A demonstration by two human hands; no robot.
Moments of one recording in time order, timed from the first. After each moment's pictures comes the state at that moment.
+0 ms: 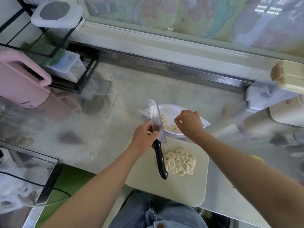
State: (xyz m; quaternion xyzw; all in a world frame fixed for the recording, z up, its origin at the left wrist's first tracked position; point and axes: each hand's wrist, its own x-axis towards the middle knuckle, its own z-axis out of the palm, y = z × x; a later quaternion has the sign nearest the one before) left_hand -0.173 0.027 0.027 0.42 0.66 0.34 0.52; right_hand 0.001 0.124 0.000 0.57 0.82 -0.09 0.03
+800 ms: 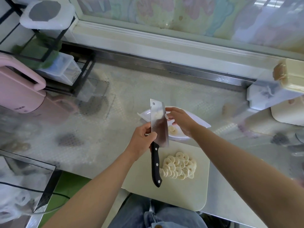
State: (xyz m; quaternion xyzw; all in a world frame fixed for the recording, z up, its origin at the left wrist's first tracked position) left_hand -0.178 0.038 0.023 0.40 0.62 0.37 0.56; right_hand -0.023 0.144 0.014 0.58 0.48 -0.64 -0.14
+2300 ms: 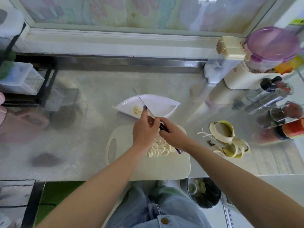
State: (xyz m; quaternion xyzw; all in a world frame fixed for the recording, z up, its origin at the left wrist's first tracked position) left_hand -0.103 0.011 0.030 0.55 0.64 0.34 0.41; right_hand 0.026 0.000 0.043 0.61 0.59 -0.50 -0.17
